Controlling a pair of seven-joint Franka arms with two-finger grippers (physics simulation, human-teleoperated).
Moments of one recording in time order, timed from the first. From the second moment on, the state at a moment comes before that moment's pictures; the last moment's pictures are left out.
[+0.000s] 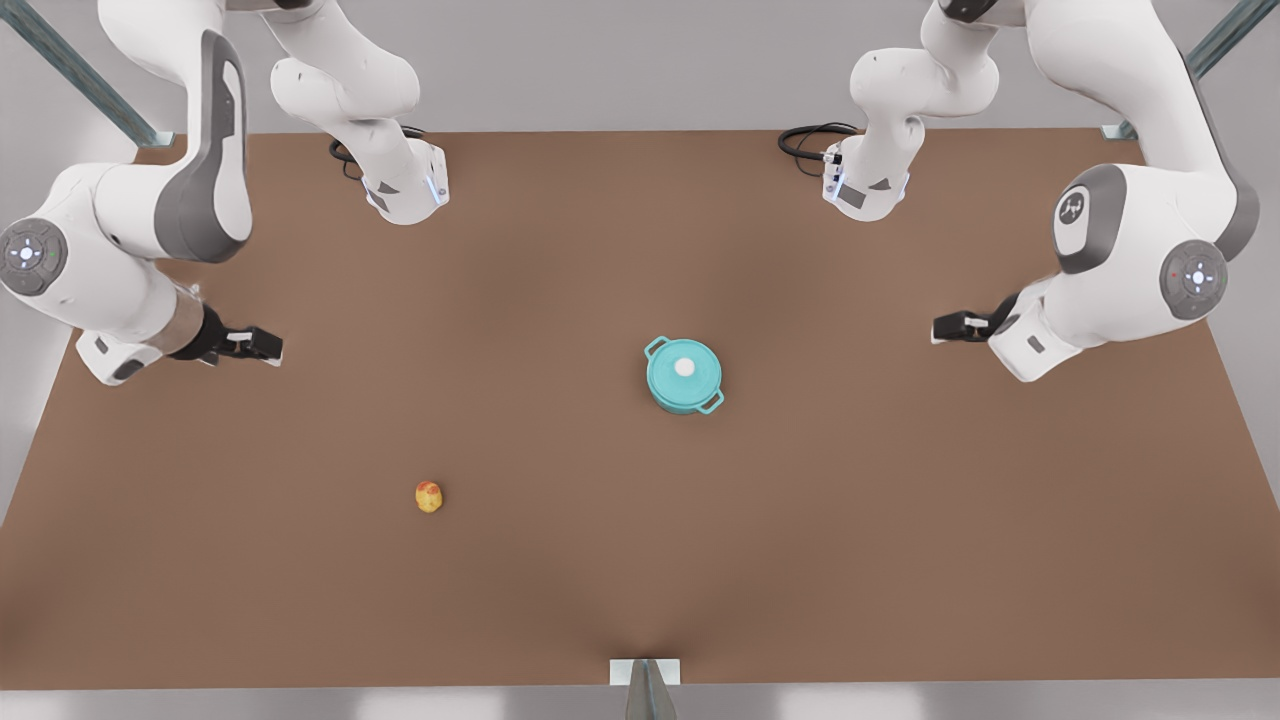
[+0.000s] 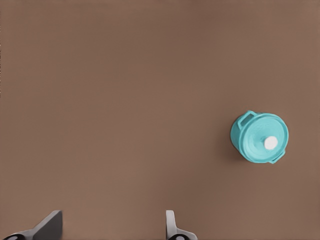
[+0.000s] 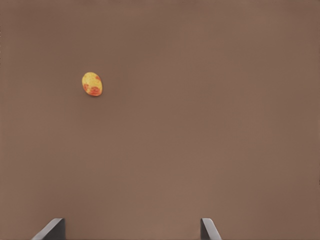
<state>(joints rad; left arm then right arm) -0.09 0.15 0.04 -1.54 -0.15 1.47 0.01 0.01 0.07 -0.06 -1.69 0.01 1.69 -0.03</state>
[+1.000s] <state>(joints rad) -0.78 0.49 0.02 -1.83 -0.02 2.36 -0.66 0.29 0.68 -0.06 -1.47 -0.07 2.13 -0.06</state>
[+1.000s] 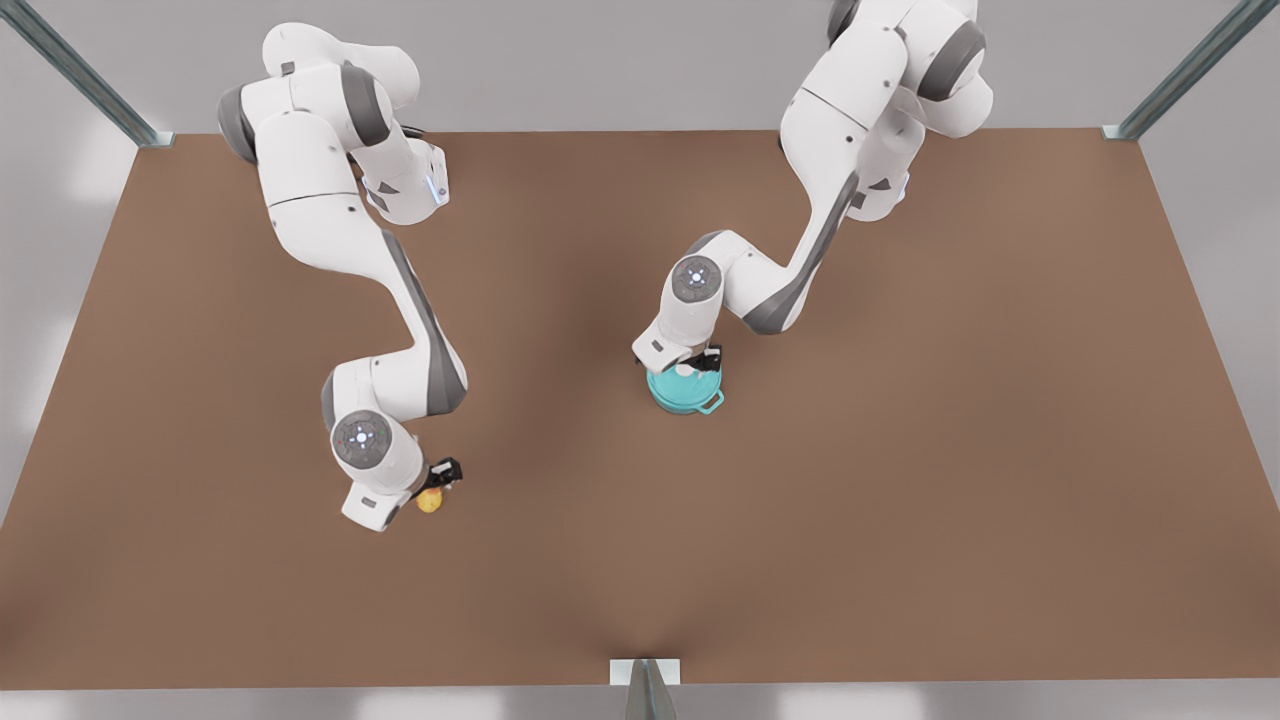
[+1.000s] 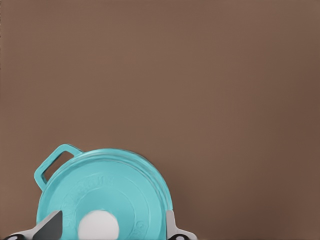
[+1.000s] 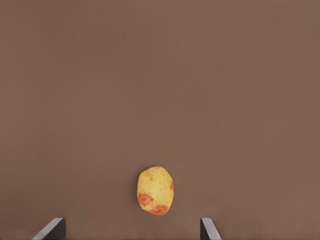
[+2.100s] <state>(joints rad) -0.49 0.50 0.04 -1.76 0.05 2.29 -0.76 0.24 0.82 -0.06 -1.54 0.06 2.36 -0.15</state>
